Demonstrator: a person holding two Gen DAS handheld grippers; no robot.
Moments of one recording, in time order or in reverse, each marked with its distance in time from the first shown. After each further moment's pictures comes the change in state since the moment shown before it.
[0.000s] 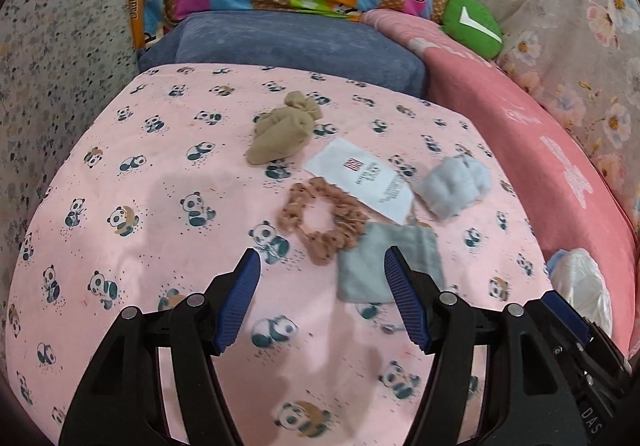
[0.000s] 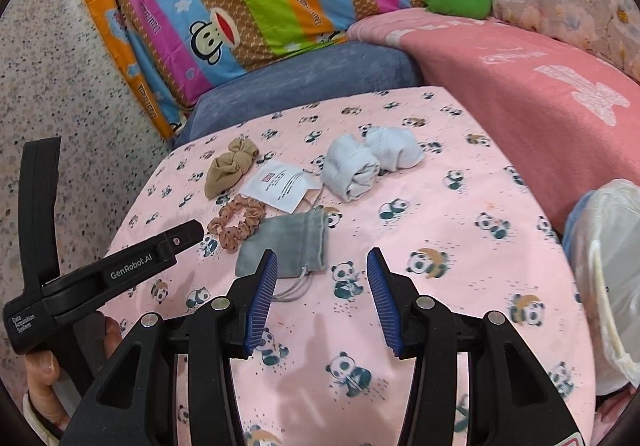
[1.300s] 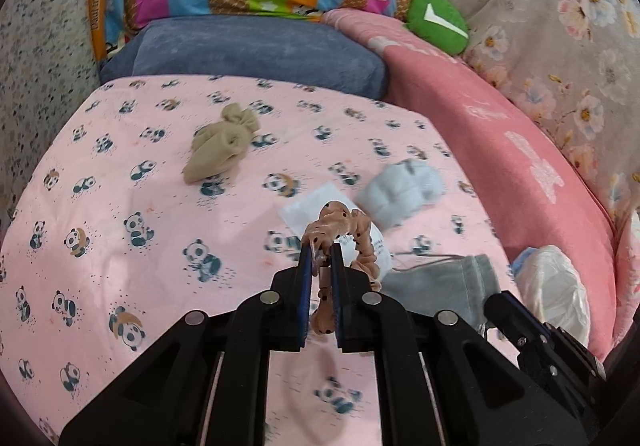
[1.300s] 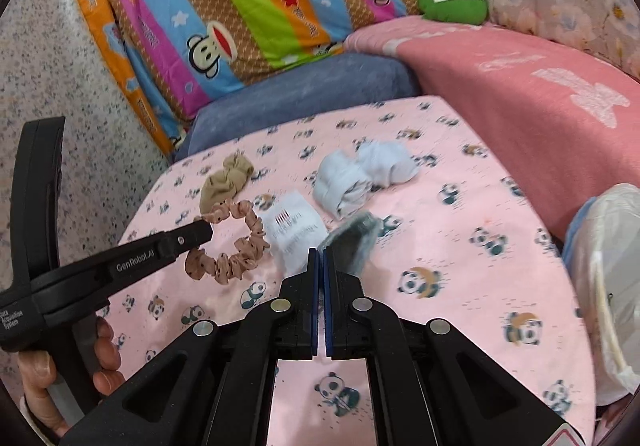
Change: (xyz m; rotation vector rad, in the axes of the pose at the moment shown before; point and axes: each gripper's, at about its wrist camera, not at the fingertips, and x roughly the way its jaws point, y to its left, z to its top) left arm -0.009 -0.051 0.011 0.062 -0.008 -0.122; right arm -0.010 -0.017 0.009 0.029 -0.070 0.010
